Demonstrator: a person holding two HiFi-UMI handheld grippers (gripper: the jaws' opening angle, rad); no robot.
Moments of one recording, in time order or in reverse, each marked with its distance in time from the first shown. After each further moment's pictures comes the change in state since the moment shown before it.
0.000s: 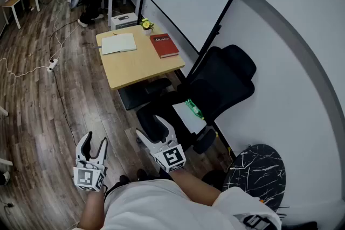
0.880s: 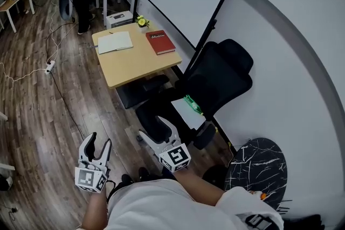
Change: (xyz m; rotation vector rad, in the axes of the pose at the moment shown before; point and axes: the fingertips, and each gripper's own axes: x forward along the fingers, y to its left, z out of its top) left arm 0.004 -0.017 0.003 -0.055 -0.008 -0.087; right arm -0.014 -0.005 -0.008 0.063 0.006 0.002
